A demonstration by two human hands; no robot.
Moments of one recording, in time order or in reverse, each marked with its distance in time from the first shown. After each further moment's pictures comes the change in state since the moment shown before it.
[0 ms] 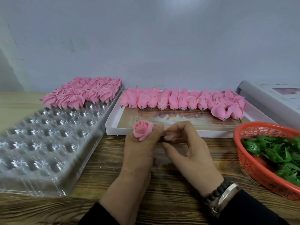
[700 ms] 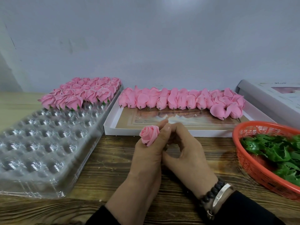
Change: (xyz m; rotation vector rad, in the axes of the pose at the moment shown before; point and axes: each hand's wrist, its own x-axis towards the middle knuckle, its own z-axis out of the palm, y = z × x) left_hand -0.009 -0.010 0.010 -0.239 -0.076 -0.199; right_hand 0.001 -0.003 0.007 -0.043 -0.040 0.009
